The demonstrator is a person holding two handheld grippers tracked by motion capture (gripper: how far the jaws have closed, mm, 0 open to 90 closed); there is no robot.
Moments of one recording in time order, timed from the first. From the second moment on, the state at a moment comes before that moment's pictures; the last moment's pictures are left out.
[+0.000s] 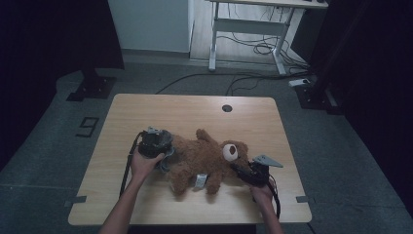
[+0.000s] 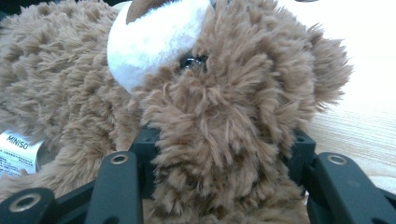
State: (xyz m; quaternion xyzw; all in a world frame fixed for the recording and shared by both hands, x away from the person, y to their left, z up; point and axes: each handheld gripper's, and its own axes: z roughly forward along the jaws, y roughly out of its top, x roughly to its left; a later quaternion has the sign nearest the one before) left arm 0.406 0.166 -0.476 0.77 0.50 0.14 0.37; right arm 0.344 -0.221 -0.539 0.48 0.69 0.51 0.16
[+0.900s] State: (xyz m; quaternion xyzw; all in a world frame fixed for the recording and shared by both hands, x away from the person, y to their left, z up) left arm 0.377 0.143 -0.525 0.81 0.46 0.07 0.36; right arm 0.344 -0.220 -0.539 0.48 0.69 0.51 0.17
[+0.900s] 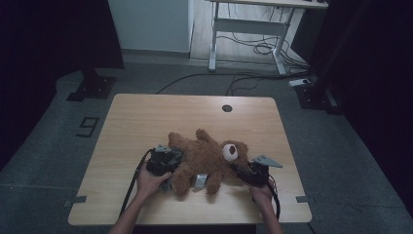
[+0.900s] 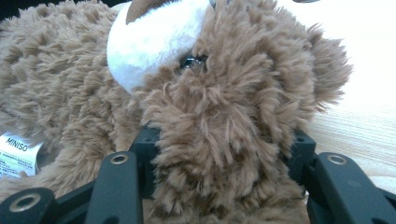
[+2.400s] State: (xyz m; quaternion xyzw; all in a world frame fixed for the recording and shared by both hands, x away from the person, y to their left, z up) left arm 0.370 0.085 -0.484 0.80 0.39 0.09 0.44; right arm 0.360 -0.222 -0.516 0.46 0.70 0.54 0.14
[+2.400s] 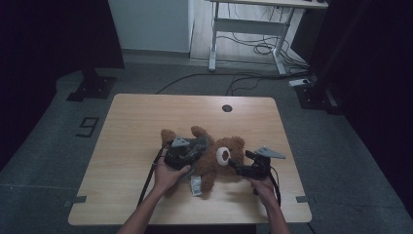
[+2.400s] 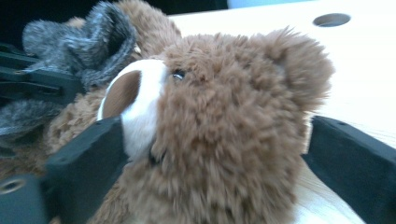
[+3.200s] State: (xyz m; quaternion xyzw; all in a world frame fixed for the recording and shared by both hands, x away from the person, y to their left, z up) left arm 0.345 0.090 -0.493 0.80 0.38 0.10 0.46; right arm 0.362 -0.204 -0.525 0.43 0.74 0.51 0.09
